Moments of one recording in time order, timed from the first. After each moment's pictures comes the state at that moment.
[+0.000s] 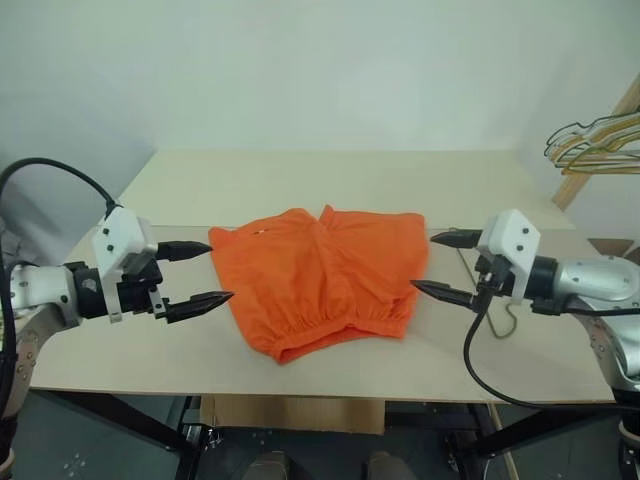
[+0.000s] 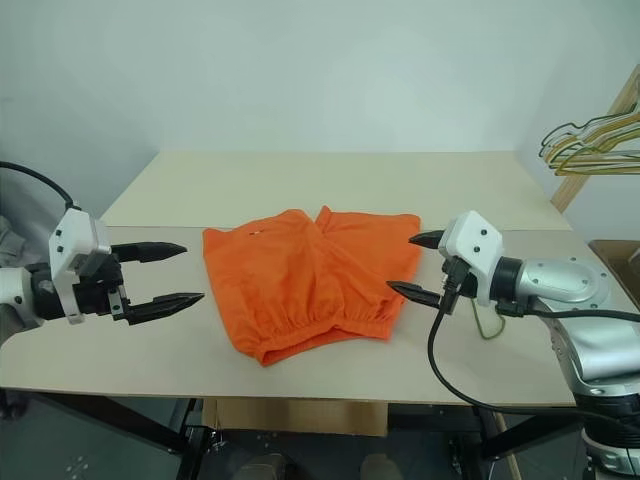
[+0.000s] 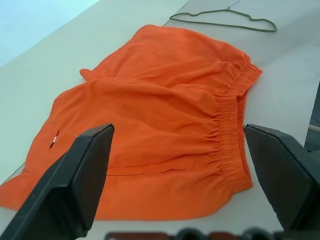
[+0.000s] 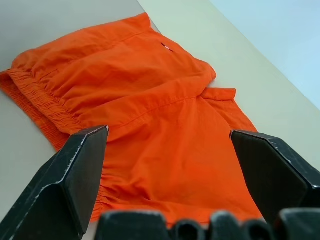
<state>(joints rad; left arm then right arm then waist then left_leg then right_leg) -0.12 0.99 0.37 -0.45 -0.65 0.65 -1.03 -0.28 -0.88 -0.11 -0.35 0.41 0.44 0.96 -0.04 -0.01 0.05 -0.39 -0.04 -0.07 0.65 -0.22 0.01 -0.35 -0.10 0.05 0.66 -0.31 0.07</state>
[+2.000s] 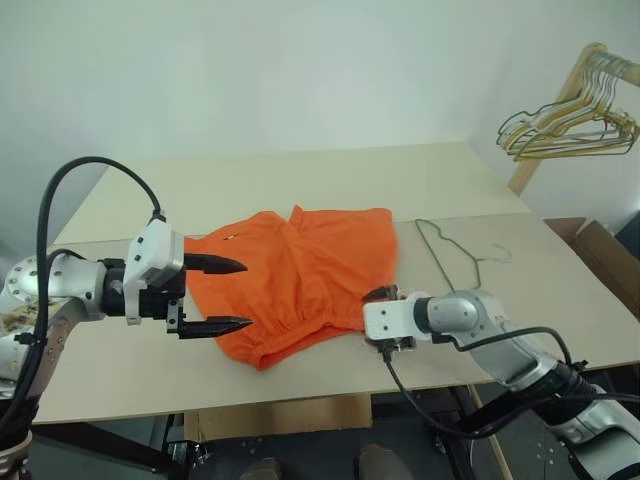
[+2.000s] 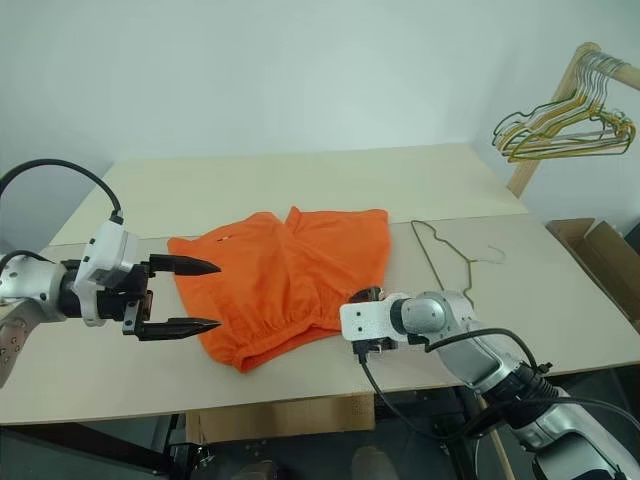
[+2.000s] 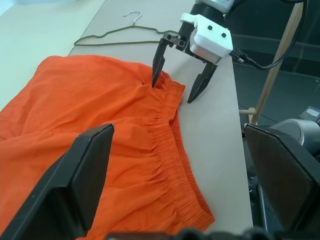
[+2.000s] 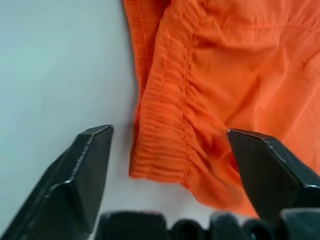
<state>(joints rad) -0.22 1.00 0.20 -0.38 -0.65 0.54 -1.24 -0.47 -0.76 0.56 -0.15 -0.28 0.20 0.91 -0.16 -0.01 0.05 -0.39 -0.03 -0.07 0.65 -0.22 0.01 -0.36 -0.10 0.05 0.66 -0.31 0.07</state>
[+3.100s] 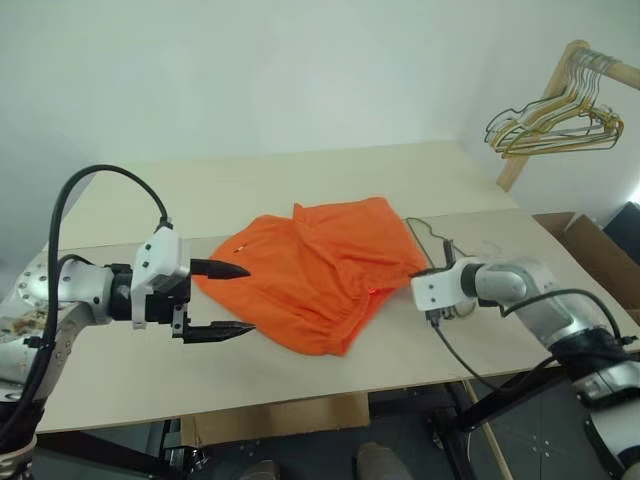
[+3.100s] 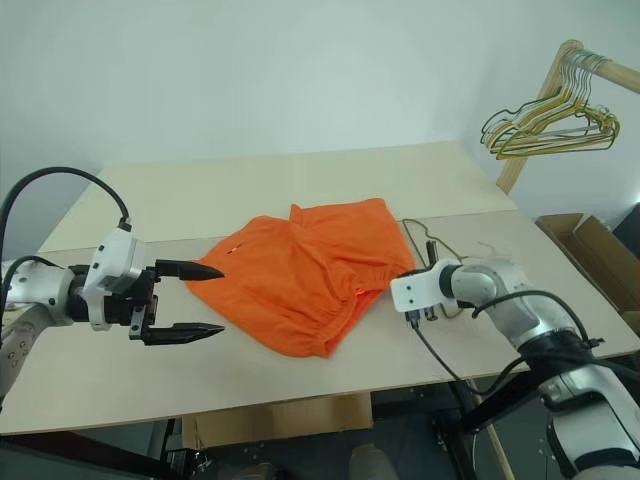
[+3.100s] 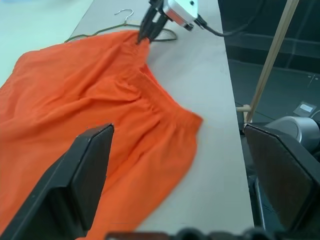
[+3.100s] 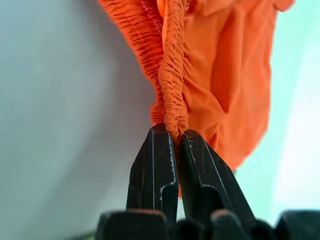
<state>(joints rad) -0.22 0.99 0.17 -0.38 -0.63 0.52 -1.24 -0.64 -0.85 0.41 0.39 -0.44 -0.42 0.75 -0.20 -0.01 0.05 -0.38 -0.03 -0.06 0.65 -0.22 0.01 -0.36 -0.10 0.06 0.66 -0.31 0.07</state>
